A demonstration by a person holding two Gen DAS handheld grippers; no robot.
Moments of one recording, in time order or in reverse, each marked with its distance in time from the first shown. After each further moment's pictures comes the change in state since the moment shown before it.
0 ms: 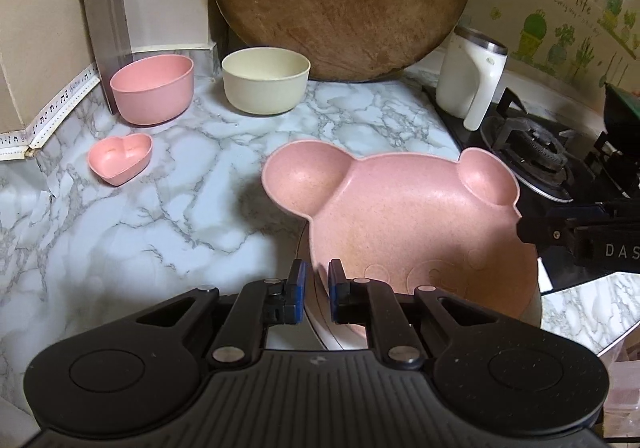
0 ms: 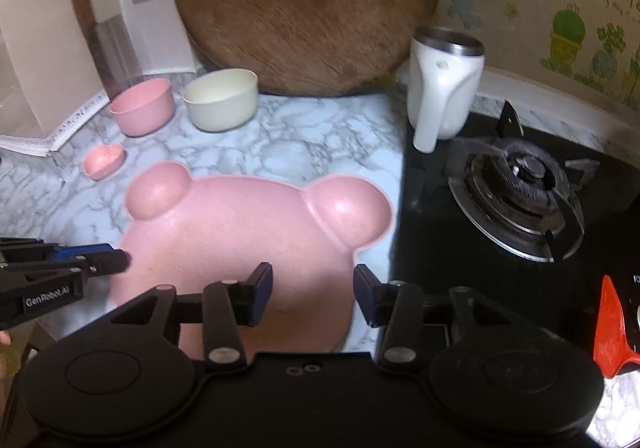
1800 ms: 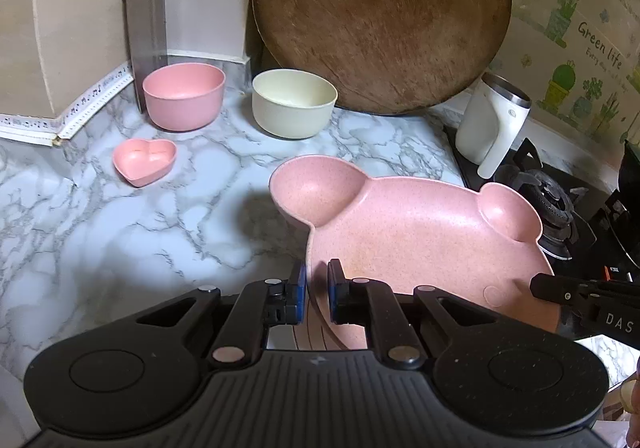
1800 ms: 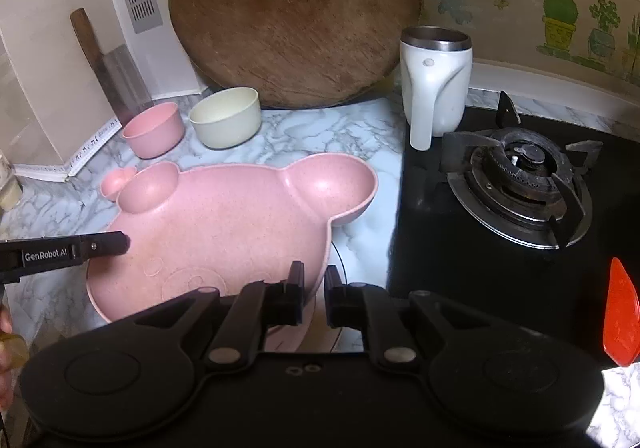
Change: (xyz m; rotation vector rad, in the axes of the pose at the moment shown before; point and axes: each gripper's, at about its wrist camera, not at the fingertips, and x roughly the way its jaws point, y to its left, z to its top) left arm -0.011 -0.003 0.013 -0.136 -0.034 0.046; right arm -0.006 -0.031 -0.015 0.083 -0.023 0.072
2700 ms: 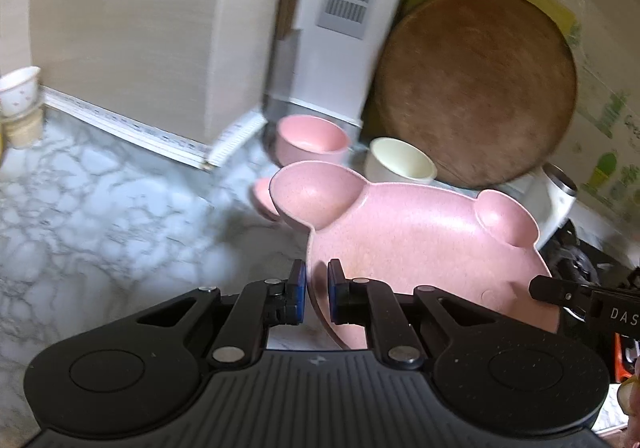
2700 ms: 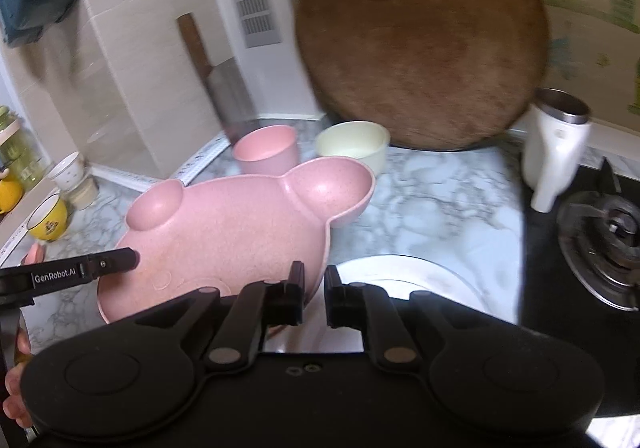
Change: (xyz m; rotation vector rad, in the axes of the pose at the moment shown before) left arm -0.090 0.086 0.004 -0.167 -0.125 0.108; right arm -0.019 0.087 0.037 -0.094 -0.042 0.179
